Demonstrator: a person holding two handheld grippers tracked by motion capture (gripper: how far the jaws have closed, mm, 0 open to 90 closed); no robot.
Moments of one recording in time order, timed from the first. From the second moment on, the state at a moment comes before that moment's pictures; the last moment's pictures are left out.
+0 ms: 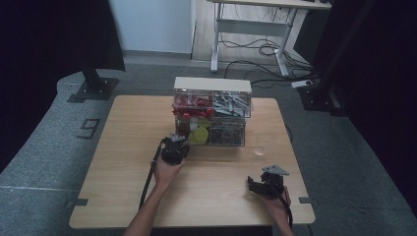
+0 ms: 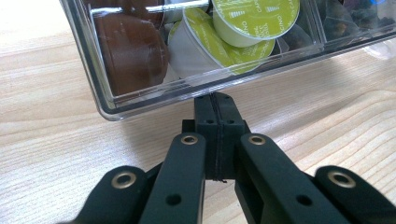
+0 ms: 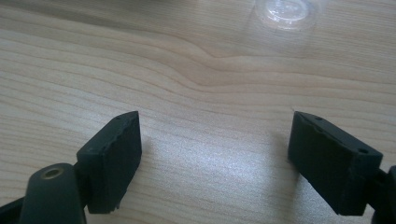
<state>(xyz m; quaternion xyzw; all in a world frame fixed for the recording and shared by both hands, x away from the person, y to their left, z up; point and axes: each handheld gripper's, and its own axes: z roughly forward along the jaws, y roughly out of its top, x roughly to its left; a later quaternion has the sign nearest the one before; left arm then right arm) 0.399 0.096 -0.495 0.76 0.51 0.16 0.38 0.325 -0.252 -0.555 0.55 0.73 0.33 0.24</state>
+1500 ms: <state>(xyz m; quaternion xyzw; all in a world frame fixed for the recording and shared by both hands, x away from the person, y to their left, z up) 0.392 0.097 -0.448 0.74 0.49 0.20 0.41 0.325 -0.252 -0.555 0.55 0.73 0.33 0.24</state>
